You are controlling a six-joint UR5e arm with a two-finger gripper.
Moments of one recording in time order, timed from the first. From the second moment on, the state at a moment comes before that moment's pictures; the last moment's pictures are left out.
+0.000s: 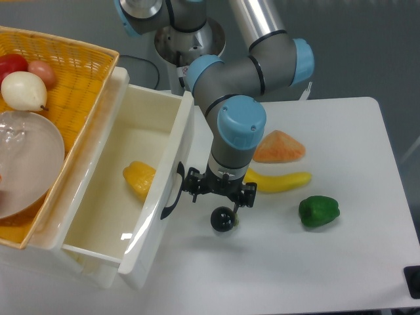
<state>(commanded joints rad) 2.43 -1.95 -1.53 -1.21 1.39 0.60</state>
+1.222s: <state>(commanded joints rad) 2.36 -1.93 -1.53 -1.26 1.38 0.60</state>
